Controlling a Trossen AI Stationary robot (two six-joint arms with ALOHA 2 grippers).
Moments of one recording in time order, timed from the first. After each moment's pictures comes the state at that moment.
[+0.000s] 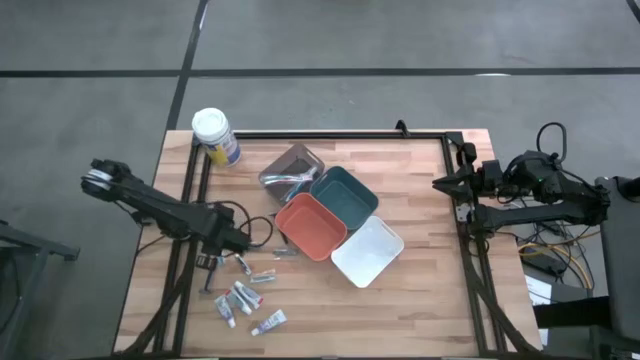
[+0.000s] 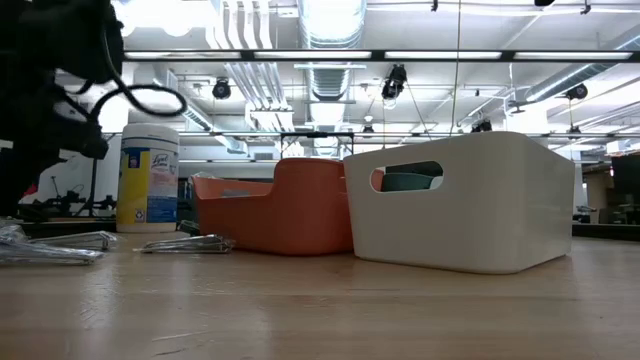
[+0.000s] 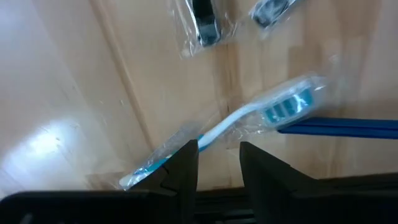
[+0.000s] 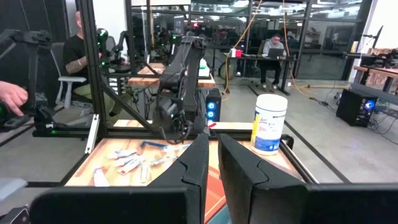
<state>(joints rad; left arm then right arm) -0.33 1.23 0.64 -1.14 -0.01 -0.15 0.00 0.40 0.78 -0.39 0.00 0.00</state>
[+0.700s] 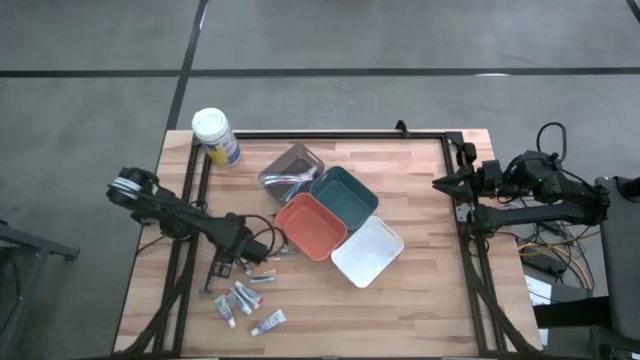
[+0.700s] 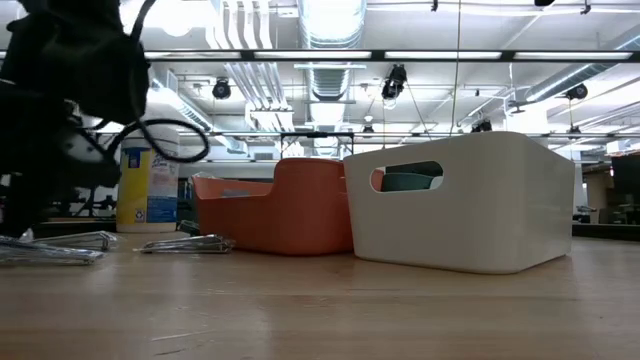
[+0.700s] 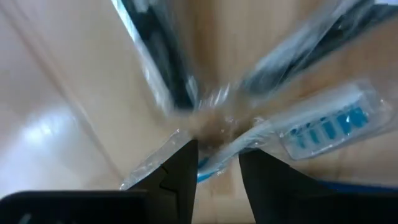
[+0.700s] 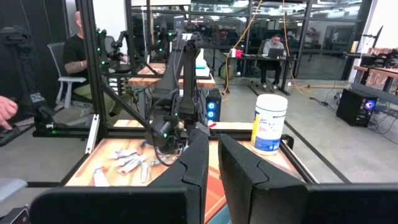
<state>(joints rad) -0.34 1.52 0.72 -0.99 0.02 -0.18 0.00 0.40 0.78 -0.39 0.00 0.00</state>
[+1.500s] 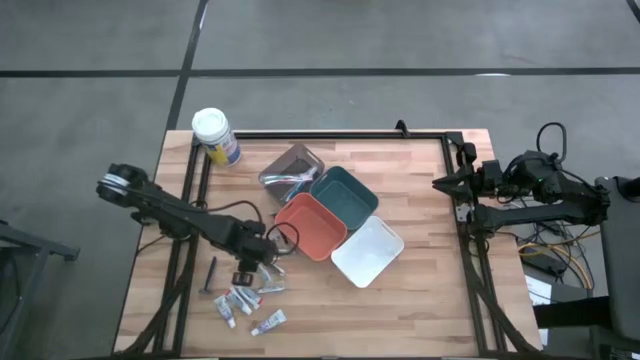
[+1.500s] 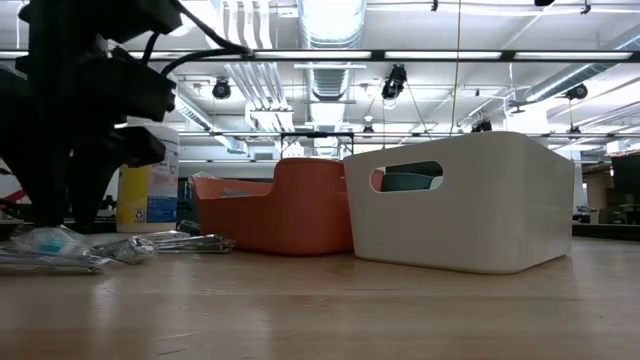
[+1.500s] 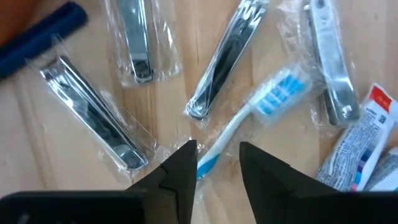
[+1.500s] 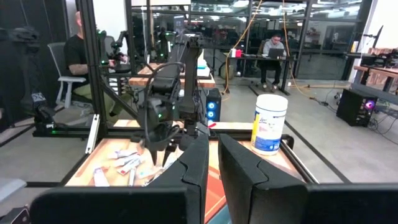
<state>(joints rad) -0.34 1.41 0.76 -0.65 0.05 -0.24 0.00 0.40 0.78 -0.39 0.00 0.00</state>
